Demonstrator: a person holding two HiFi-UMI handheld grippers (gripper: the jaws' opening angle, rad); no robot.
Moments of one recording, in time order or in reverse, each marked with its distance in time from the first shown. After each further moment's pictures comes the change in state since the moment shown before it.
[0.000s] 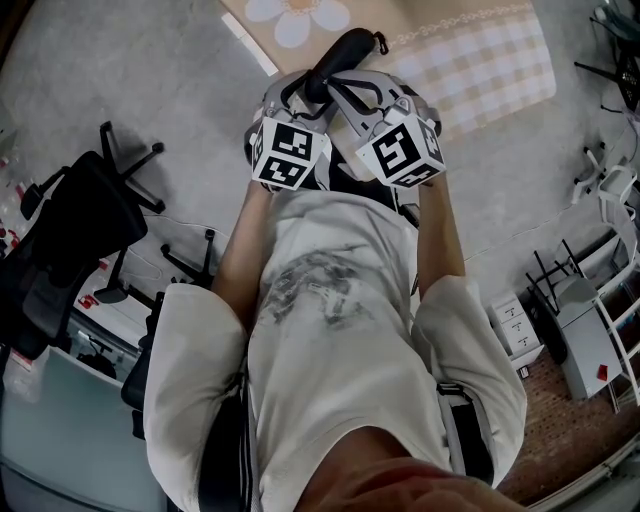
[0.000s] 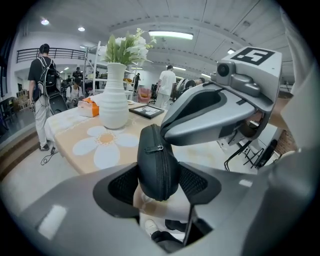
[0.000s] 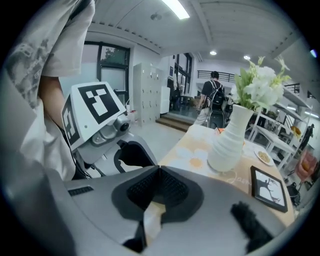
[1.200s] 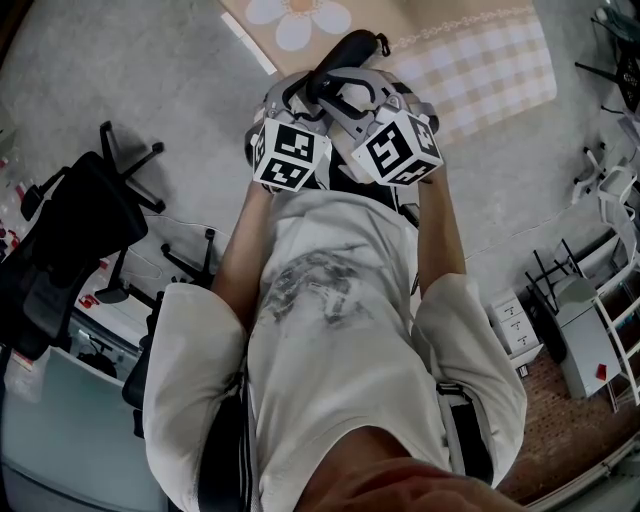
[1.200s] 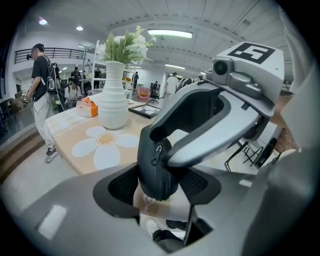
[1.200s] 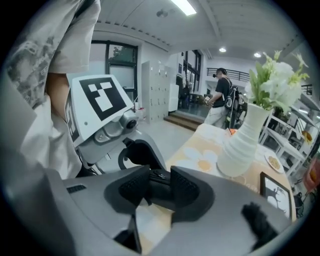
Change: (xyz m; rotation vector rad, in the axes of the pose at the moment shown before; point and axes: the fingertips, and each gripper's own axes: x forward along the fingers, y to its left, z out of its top) left arm 0.006 0.002 0.008 0.013 0.013 -0.007; right arm 0.010 0.002 0.001 -0.055 0.025 0.087
